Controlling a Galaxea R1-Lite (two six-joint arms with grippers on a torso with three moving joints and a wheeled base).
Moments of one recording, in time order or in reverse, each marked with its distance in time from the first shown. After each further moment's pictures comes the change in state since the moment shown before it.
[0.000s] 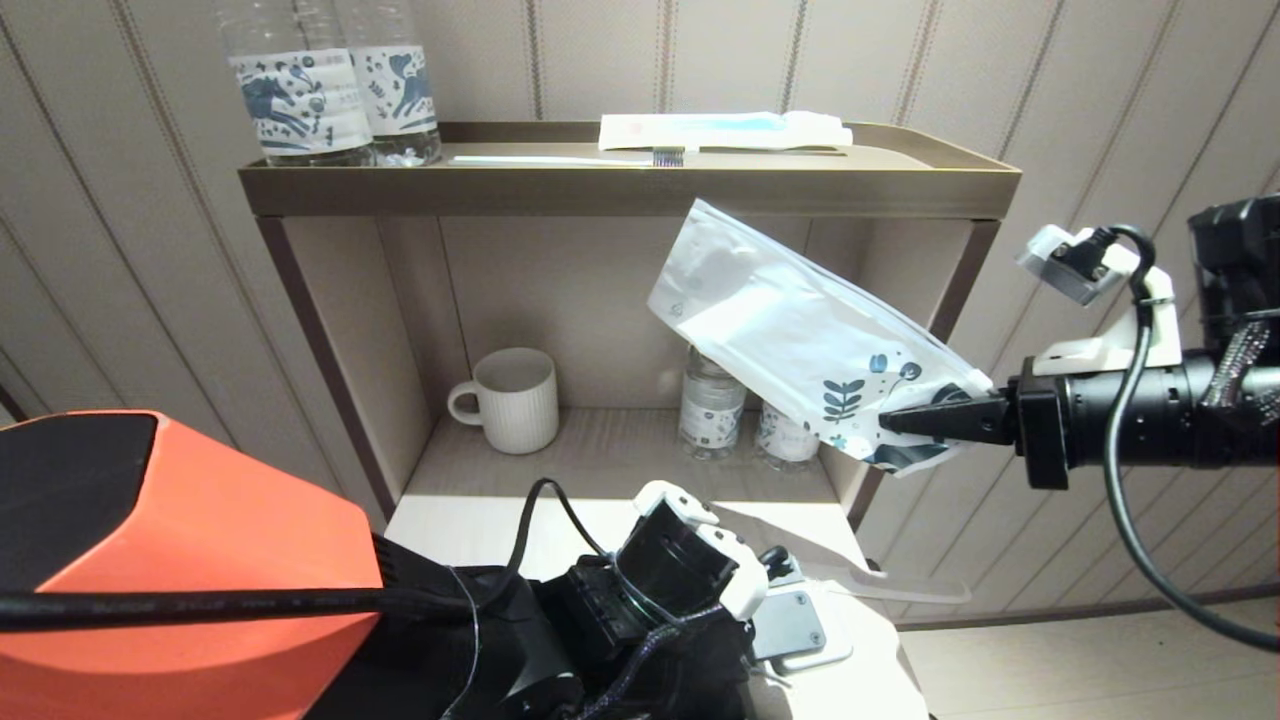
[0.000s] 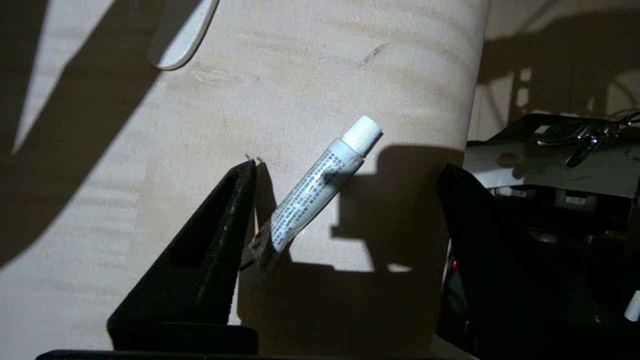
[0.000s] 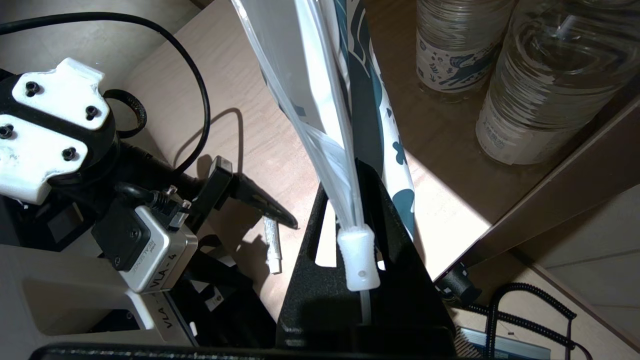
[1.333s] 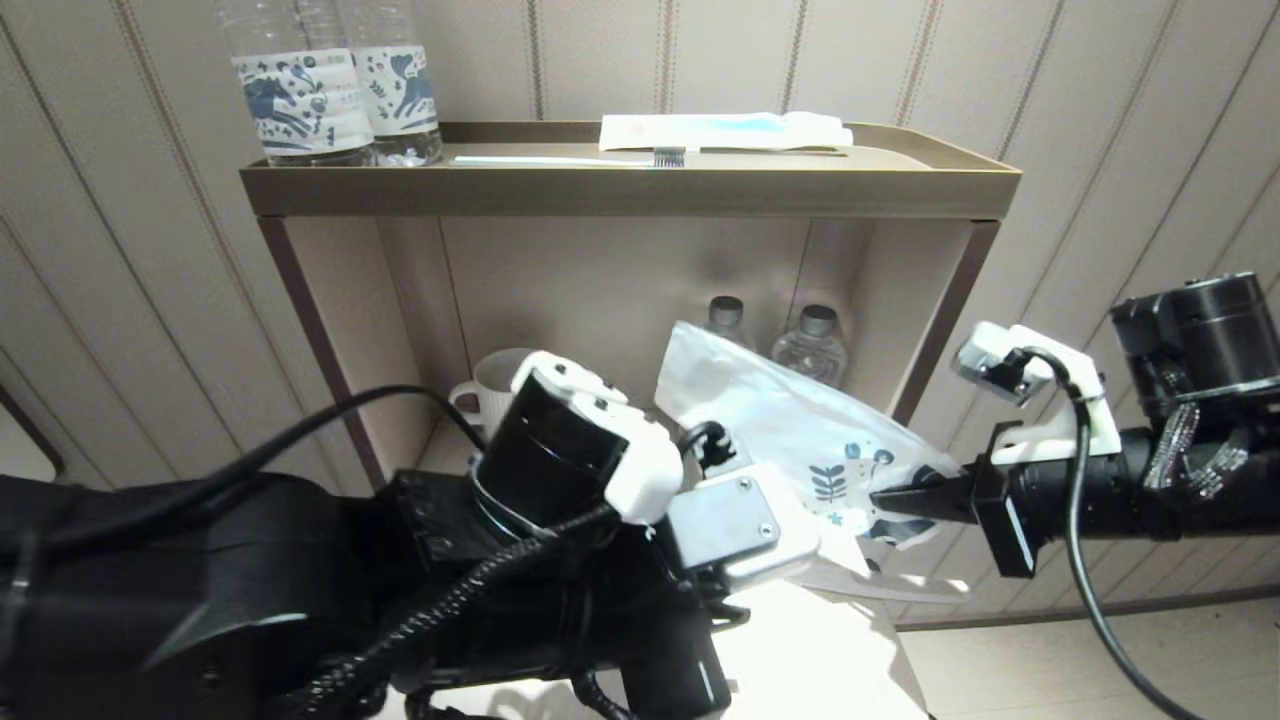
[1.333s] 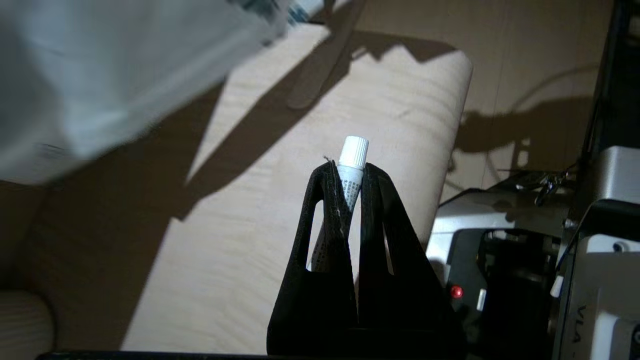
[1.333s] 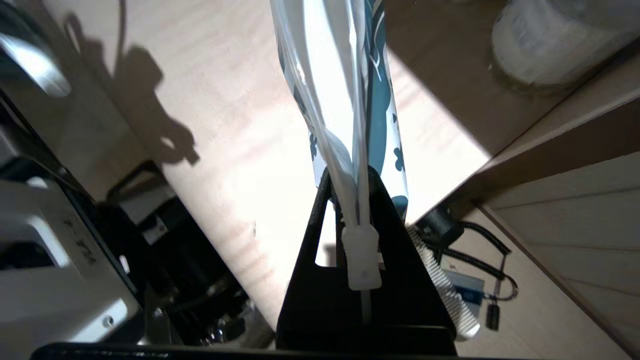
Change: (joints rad) left arm 0.011 -0.326 -0.022 0.201 0.017 -0.059; right arm 0.059 0.027 0.140 0.005 -0.157 -0.199
